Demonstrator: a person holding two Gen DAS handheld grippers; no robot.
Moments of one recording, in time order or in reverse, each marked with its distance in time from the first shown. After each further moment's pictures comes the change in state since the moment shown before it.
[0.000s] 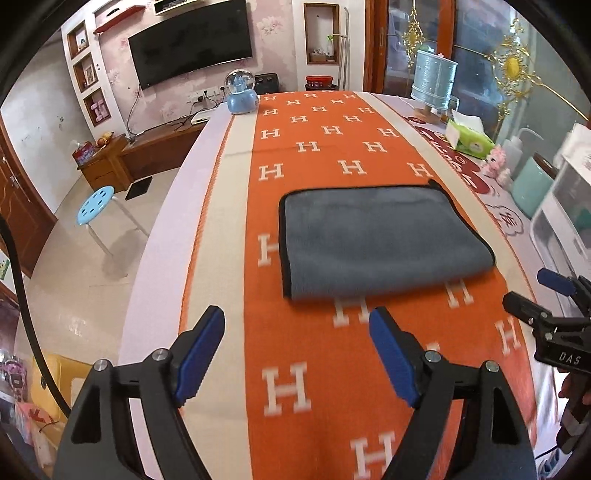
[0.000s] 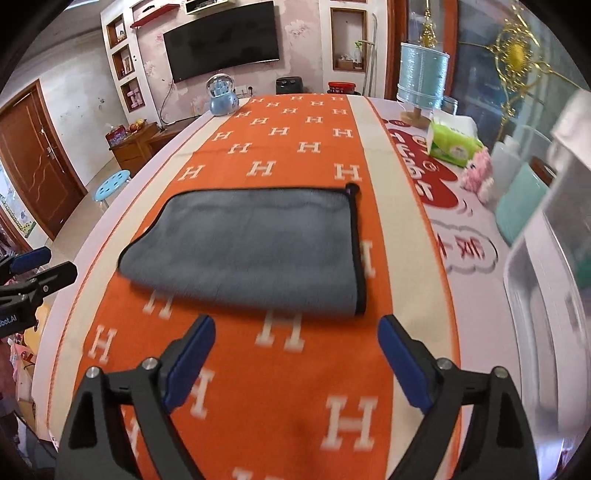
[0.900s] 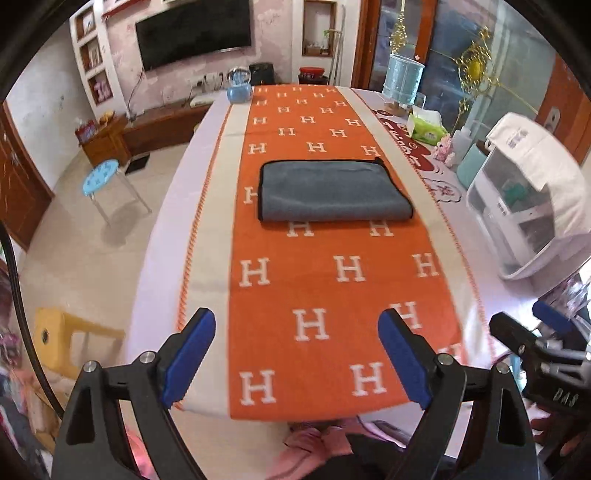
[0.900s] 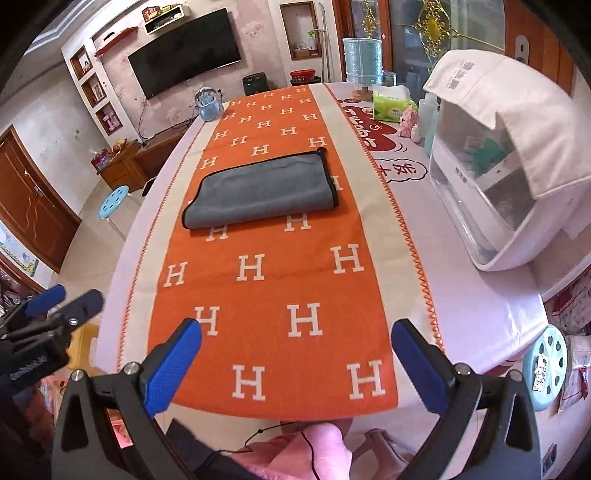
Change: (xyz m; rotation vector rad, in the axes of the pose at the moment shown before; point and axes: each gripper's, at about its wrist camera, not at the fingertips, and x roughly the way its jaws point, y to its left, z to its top) left arm -0.170 -0.037 -0.068 -0.067 0.083 -0.061; right arm -0.178 0.023 -0.081 0.187 0.053 -0.010
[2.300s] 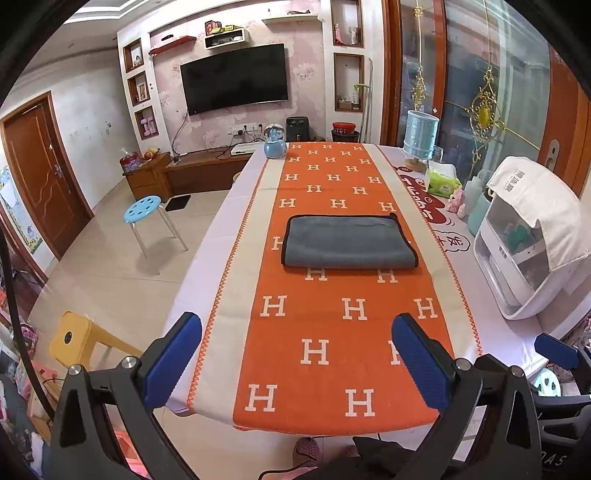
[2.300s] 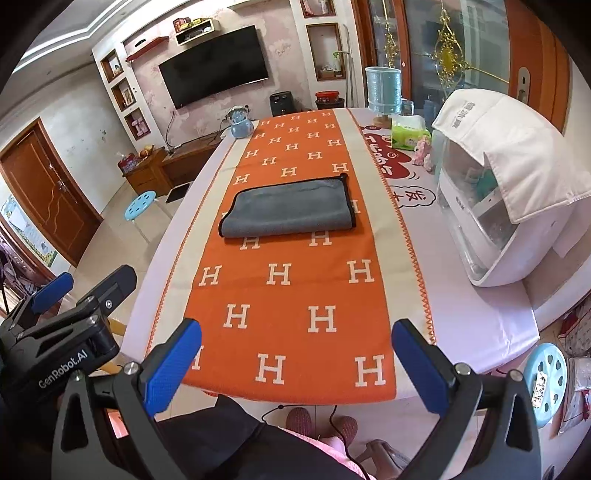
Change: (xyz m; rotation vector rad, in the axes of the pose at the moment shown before) left arm -0.068 -0.030 -0.026 -0.041 -0.246 0.150; right arm -0.050 0.006 -0.014 -0.060 -0.068 0.068
